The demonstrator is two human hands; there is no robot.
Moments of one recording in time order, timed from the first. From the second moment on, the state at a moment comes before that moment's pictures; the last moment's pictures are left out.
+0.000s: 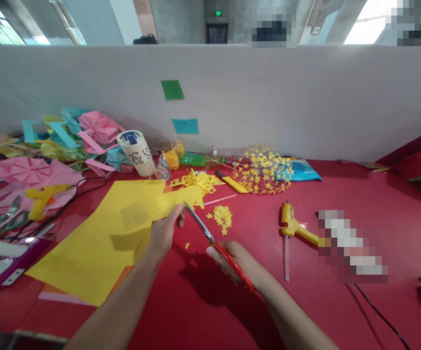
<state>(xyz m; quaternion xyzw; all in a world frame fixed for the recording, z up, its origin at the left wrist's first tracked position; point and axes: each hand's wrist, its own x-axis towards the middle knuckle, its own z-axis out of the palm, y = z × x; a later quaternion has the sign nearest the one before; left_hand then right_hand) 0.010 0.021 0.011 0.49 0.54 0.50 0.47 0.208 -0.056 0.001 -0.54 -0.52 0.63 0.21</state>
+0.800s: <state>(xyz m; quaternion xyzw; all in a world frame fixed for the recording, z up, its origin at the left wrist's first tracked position) 0.026 0.005 0.010 0.53 0.54 0.49 0.43 0.193 -0.058 0.000 -0.49 -0.52 0.64 0.28</state>
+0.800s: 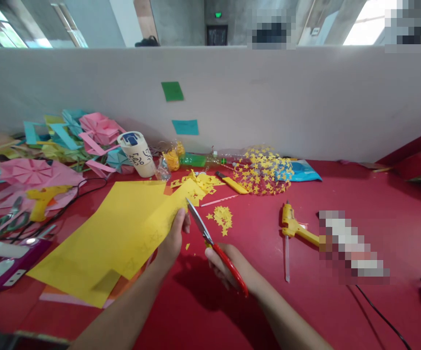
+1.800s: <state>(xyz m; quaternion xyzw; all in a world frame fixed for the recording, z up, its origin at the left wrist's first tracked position) 0.025 0.009 0.022 0.51 0.49 0.51 0.49 0.201 -0.059 0.001 -0.51 -0.53 0.62 0.27</state>
